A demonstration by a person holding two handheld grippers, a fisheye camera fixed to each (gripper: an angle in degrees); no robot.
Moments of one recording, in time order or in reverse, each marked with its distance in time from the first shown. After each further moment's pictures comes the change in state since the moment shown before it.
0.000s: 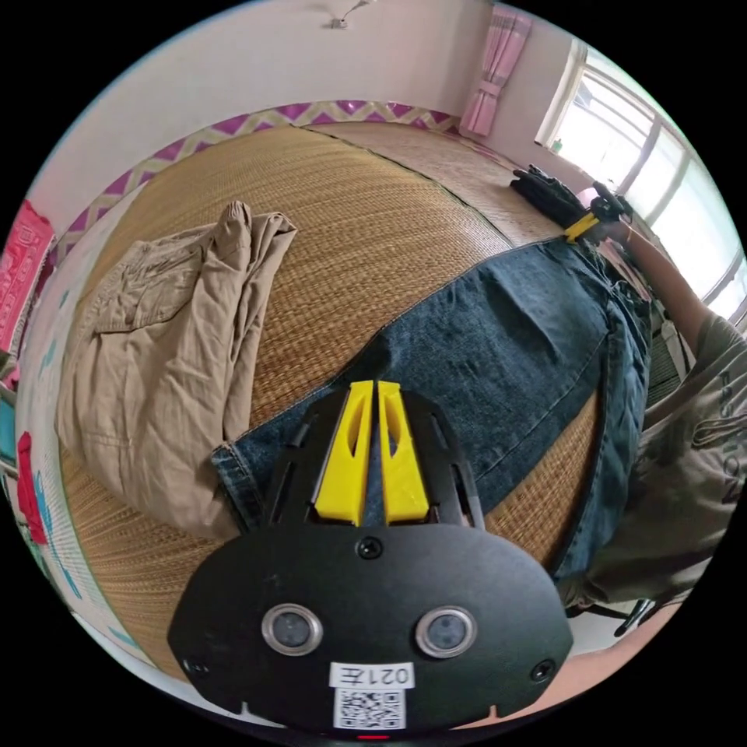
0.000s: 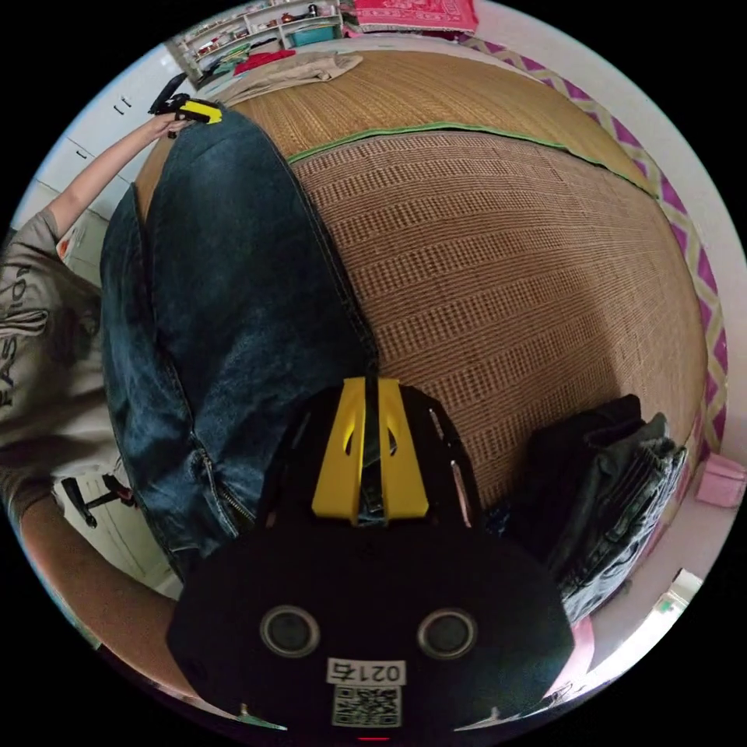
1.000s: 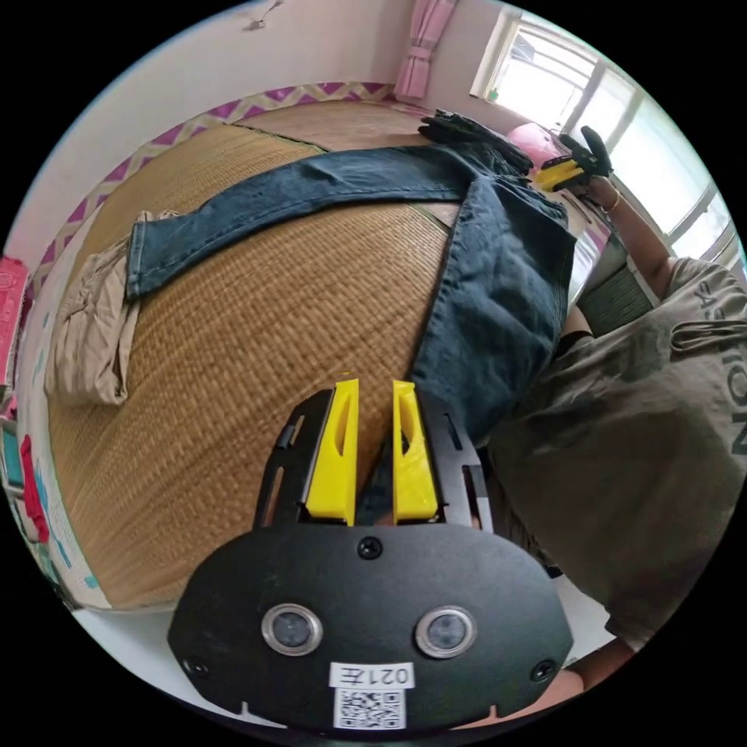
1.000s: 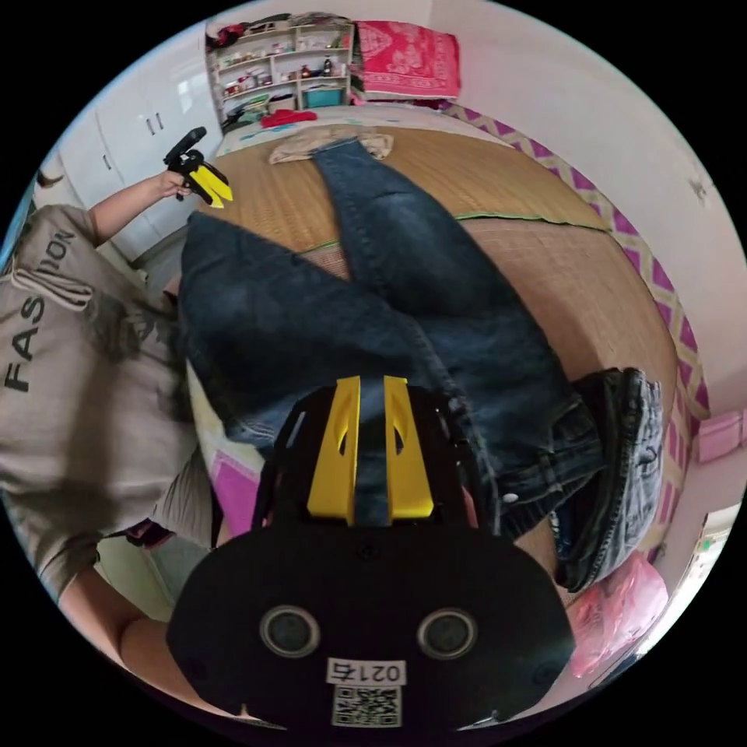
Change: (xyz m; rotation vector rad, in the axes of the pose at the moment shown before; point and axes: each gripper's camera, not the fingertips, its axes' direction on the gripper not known) left arm 0.279 0.070 -0.042 -0.085 0.035 0.094; right arm -0.219 0.103 -0.158 0.268 0.038 0.002
